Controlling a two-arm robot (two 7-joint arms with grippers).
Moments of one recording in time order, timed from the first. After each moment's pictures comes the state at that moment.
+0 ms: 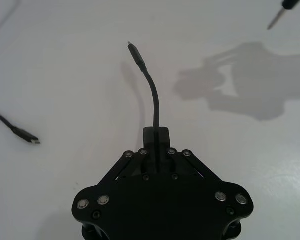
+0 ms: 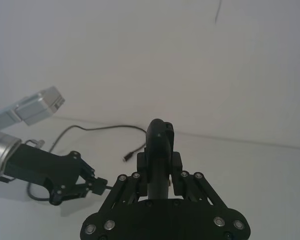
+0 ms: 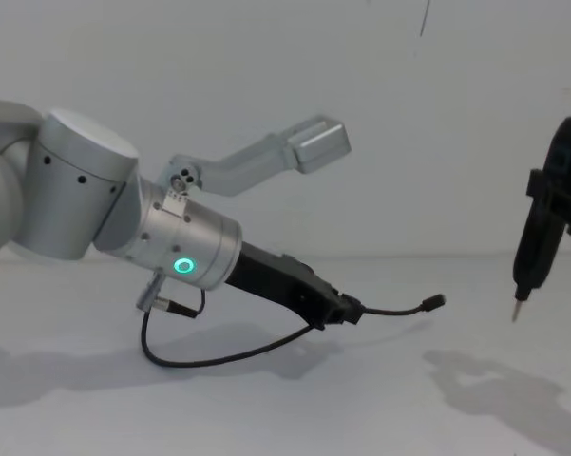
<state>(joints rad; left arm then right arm) -0.90 0.18 0.79 -0.86 -0.20 0.19 -0.77 0.00 0.35 -0.21 -1.78 0.33 0.02 0.14</state>
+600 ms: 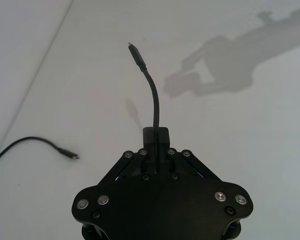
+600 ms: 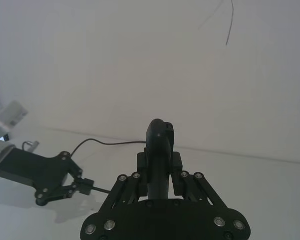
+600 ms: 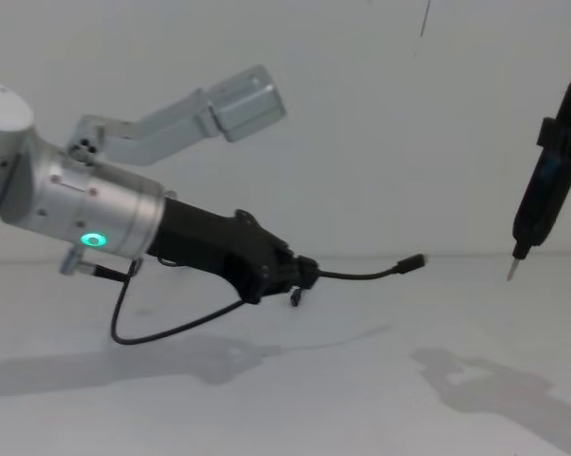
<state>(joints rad) -0.85 0.37 0.78 -1.06 -0.17 -0.02 -0.85 0.00 0.38 -0.16 -1.82 0.44 0.03 0.24</state>
